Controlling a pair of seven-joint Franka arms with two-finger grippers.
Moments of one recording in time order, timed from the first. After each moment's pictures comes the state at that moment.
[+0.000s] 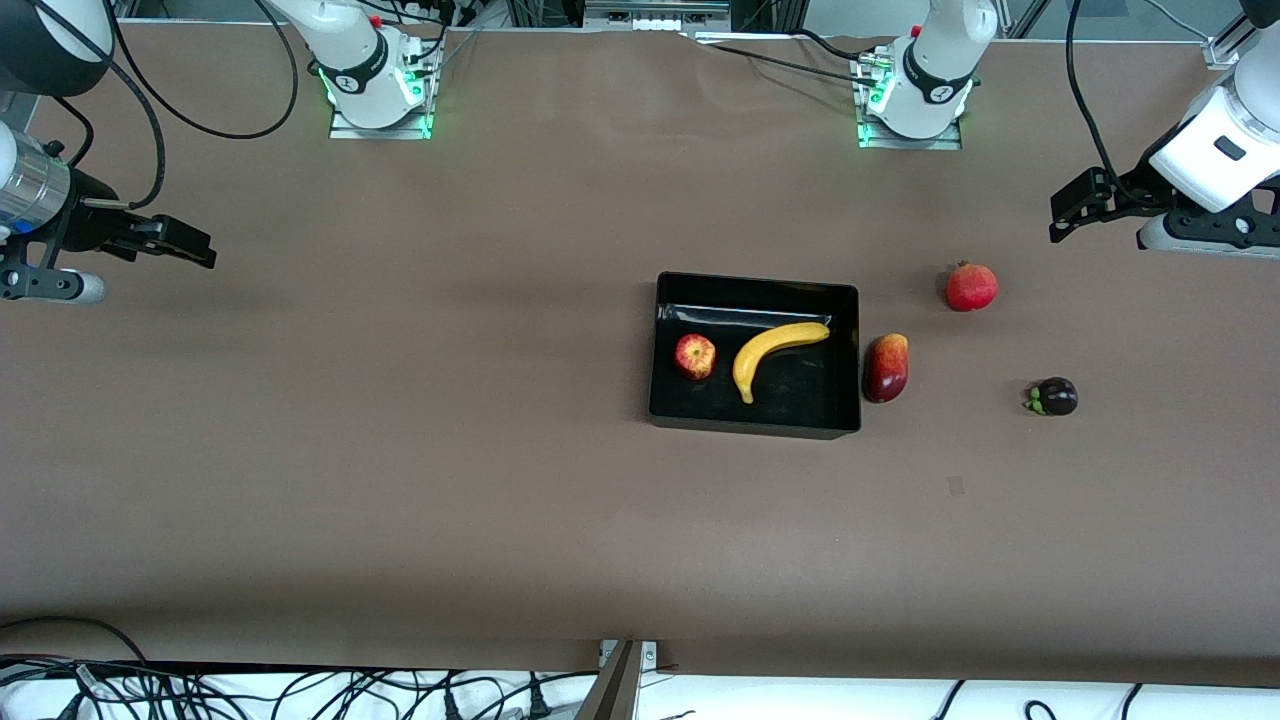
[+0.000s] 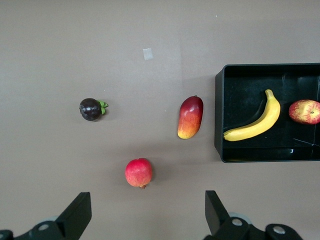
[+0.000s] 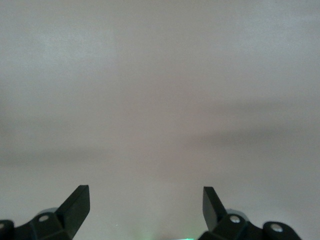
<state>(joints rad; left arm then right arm) 0.05 -0.10 -0.09 -1.77 -0.01 1.66 0.02 -0.01 0.03 0.00 -1.71 0.00 1.62 0.08</state>
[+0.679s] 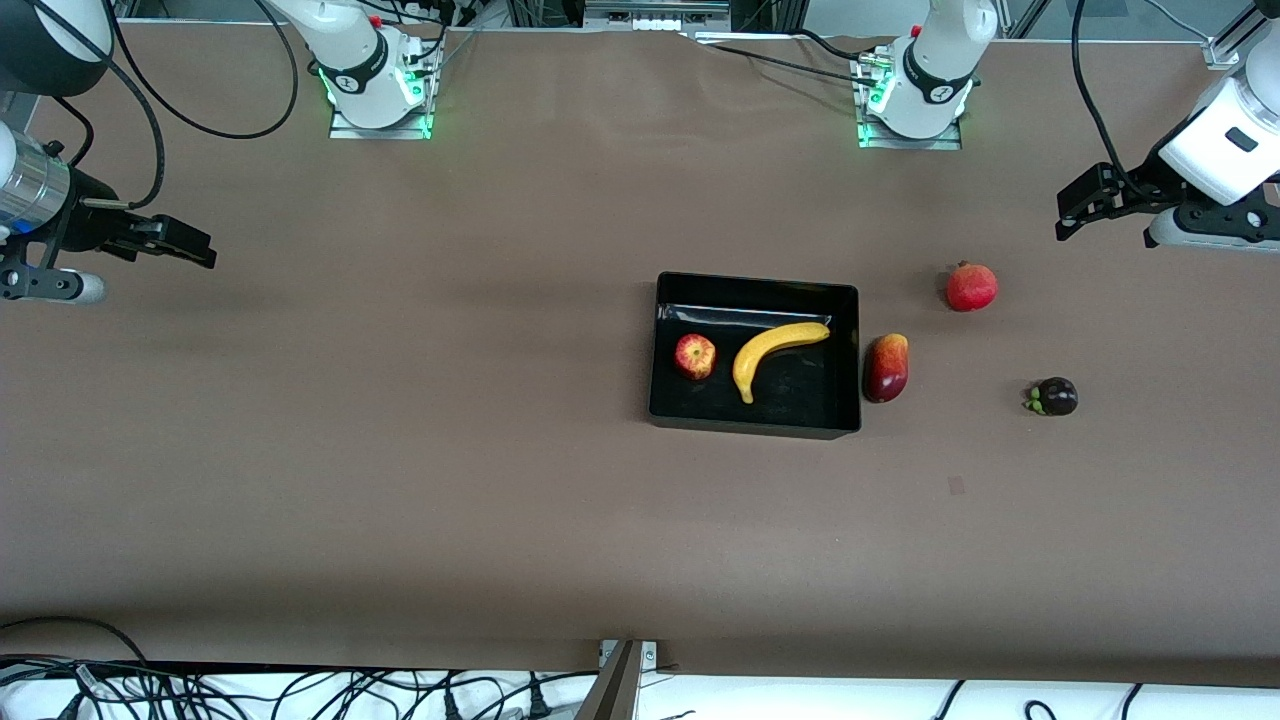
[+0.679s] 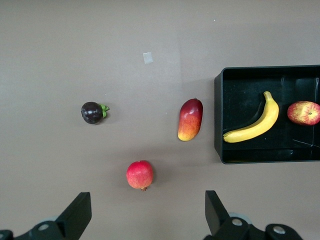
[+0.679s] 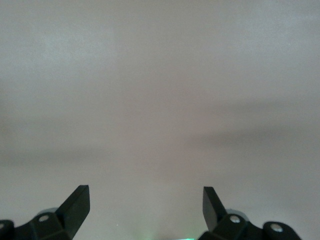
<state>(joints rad) 0.05 -0.10 -0.09 -1.76 -0.01 1.66 0.04 -0.01 0.03 0.00 -1.71 0.00 1.62 0.08</state>
